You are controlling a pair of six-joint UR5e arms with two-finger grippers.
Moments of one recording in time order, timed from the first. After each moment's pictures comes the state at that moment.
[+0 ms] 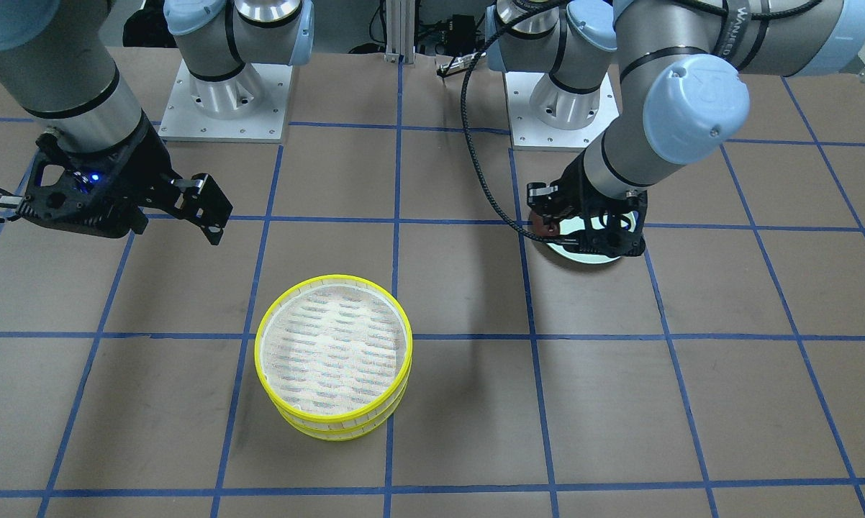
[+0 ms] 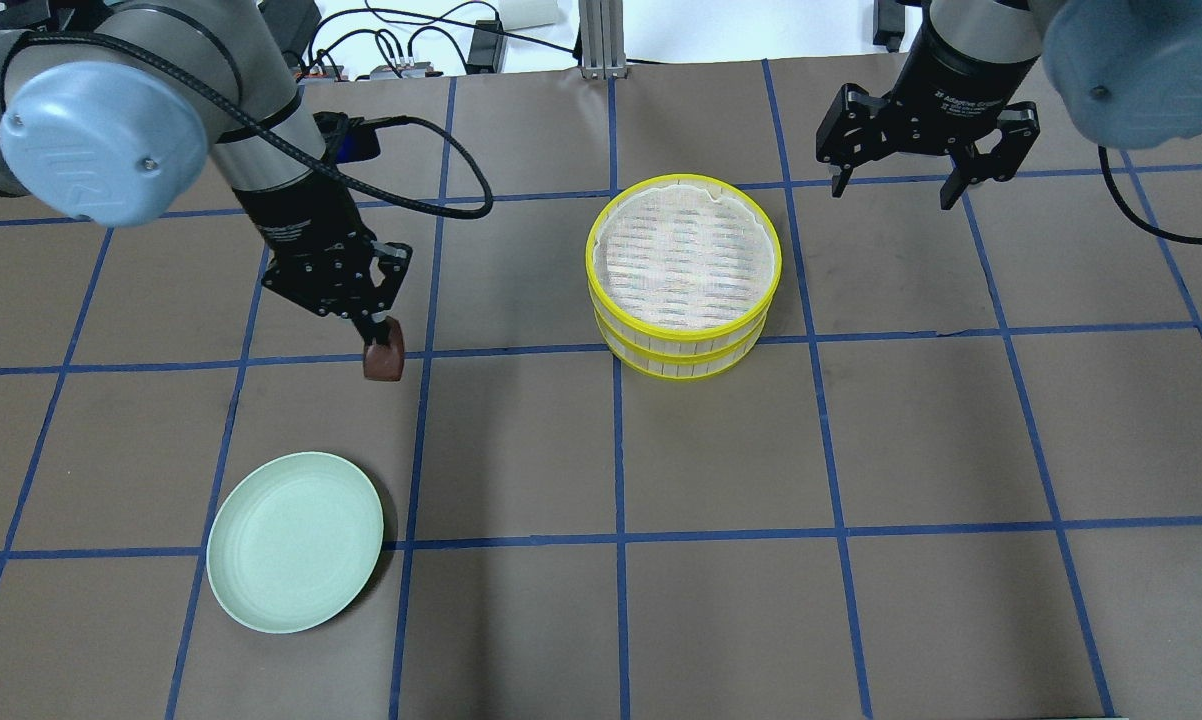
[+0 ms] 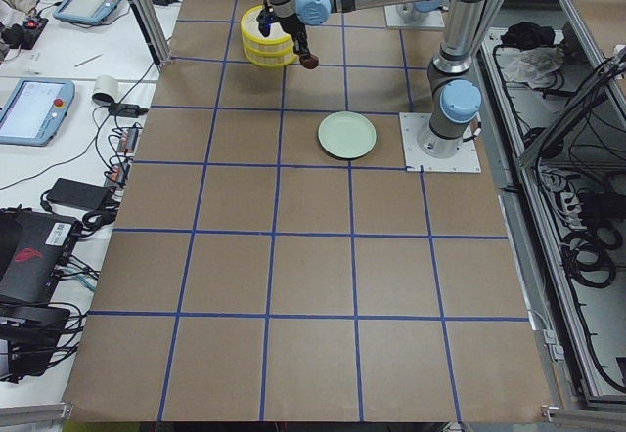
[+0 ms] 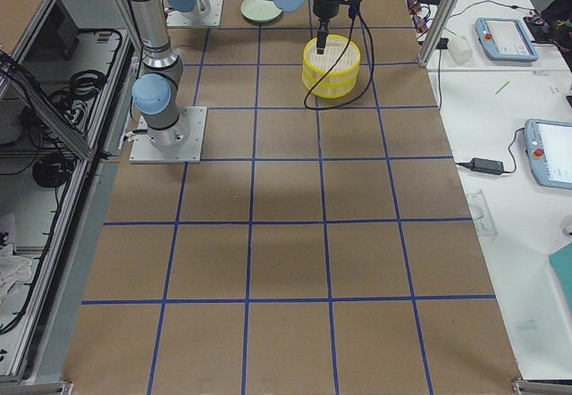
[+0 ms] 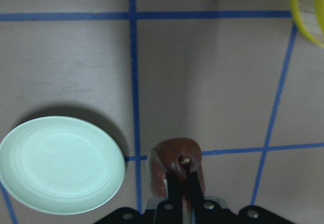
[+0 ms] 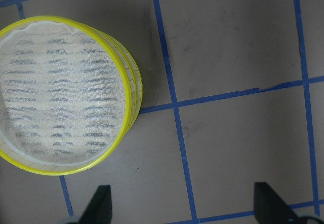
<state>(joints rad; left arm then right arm) -1.57 -1.72 -1.60 -1.69 1.48 0.01 1.54 -1.48 1.54 -1.65 -1.53 0.15</state>
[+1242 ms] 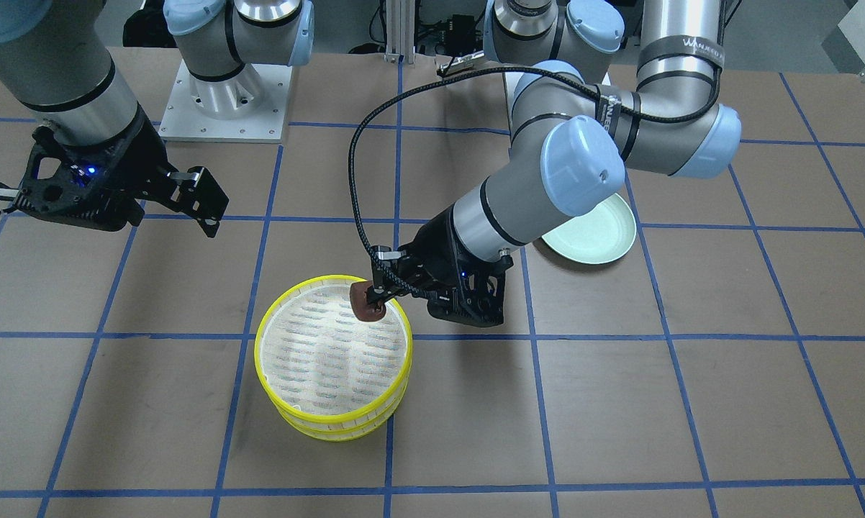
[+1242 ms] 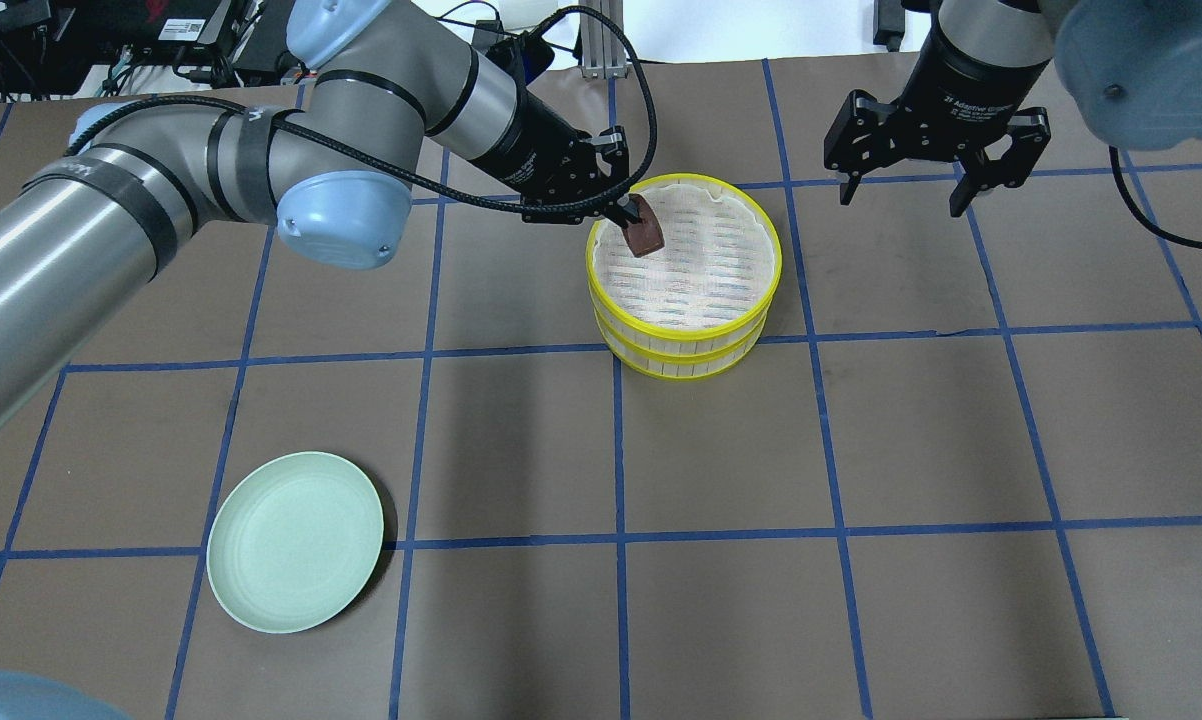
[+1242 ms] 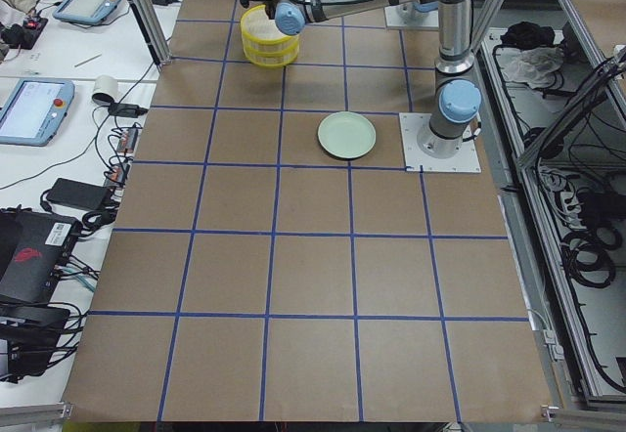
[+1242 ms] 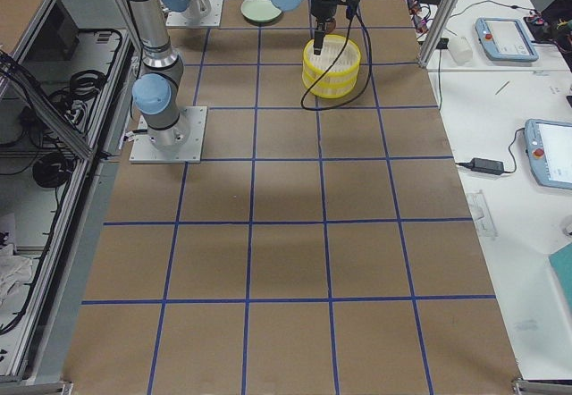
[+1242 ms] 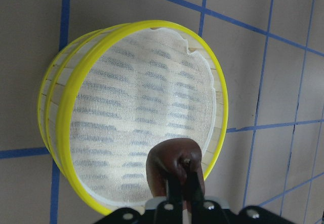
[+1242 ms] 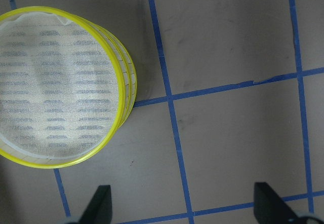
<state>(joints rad) -1.73 -1.91 -1.60 -1.03 0.94 -0.33 1.53 -1.49 1.54 -1.63 -1.54 0.14</state>
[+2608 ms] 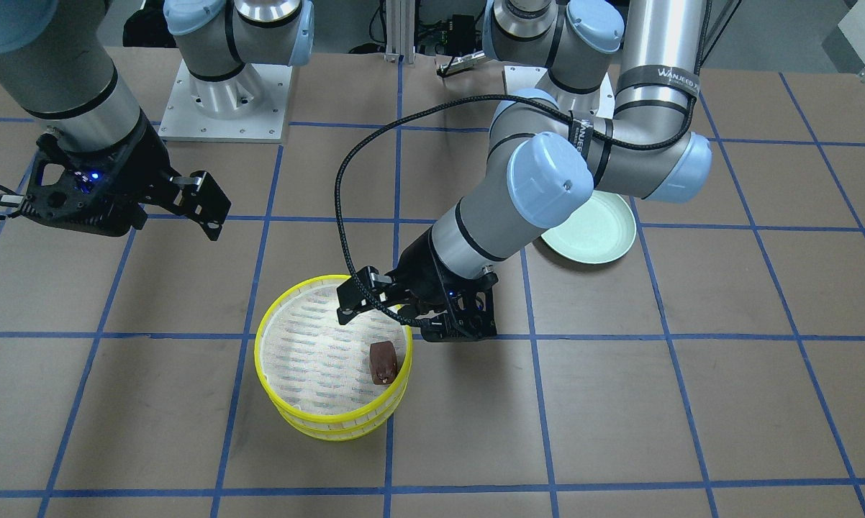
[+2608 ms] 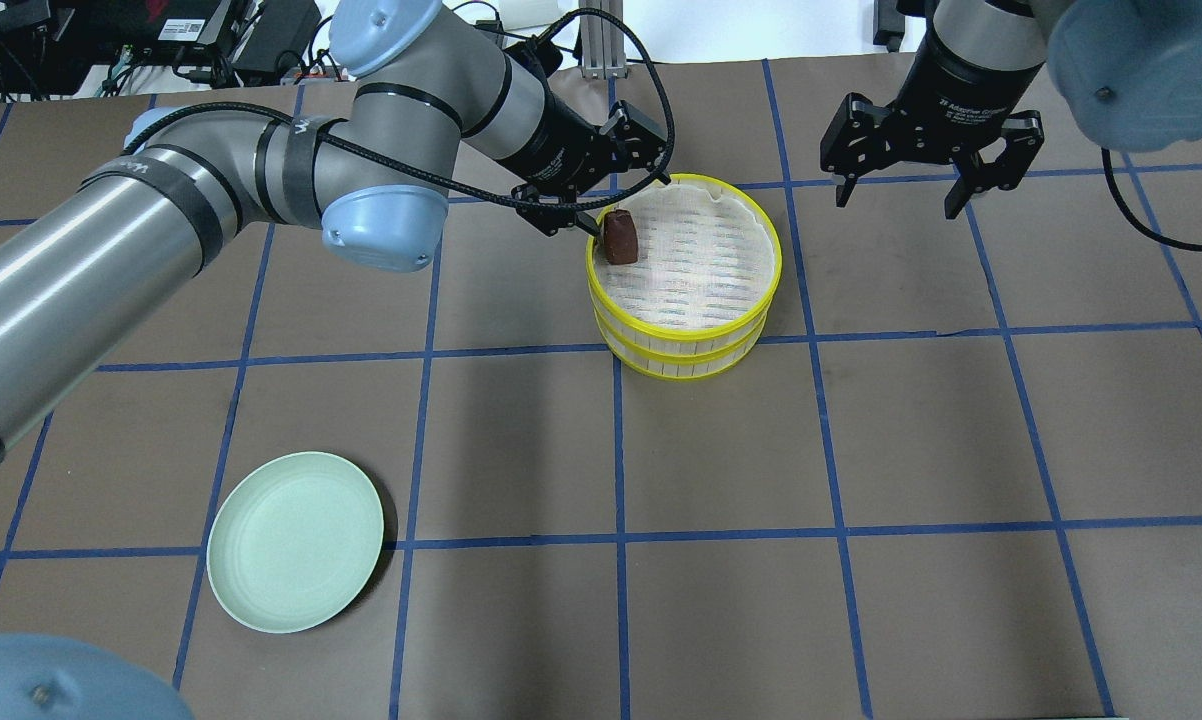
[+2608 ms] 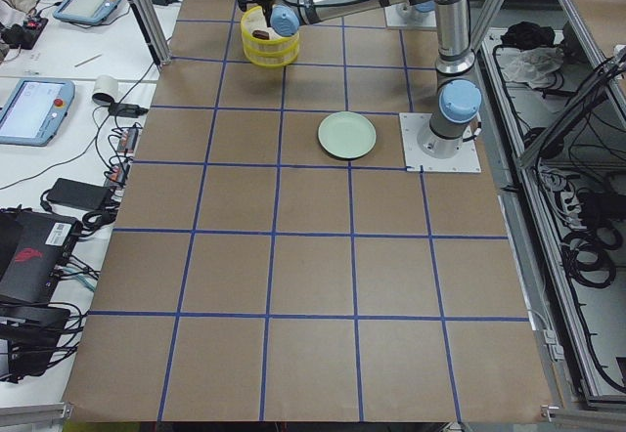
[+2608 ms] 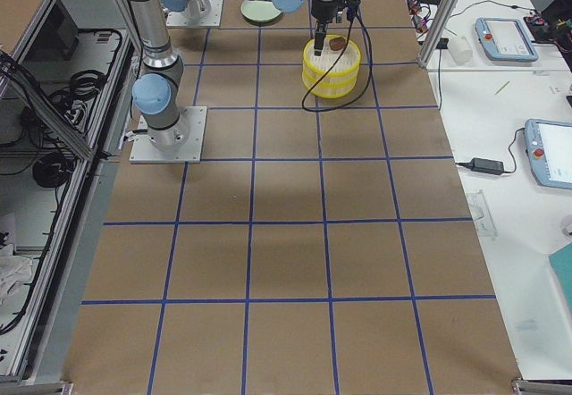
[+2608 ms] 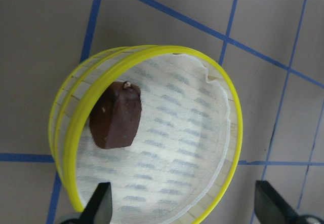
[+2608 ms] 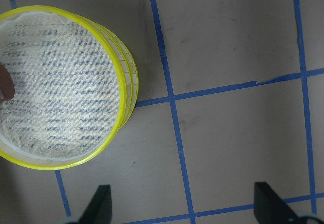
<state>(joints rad) -1.77 -1.95 -1.58 -0.93 1.03 -0.53 1.53 -1.48 1.54 -1.63 -1.54 0.14</state>
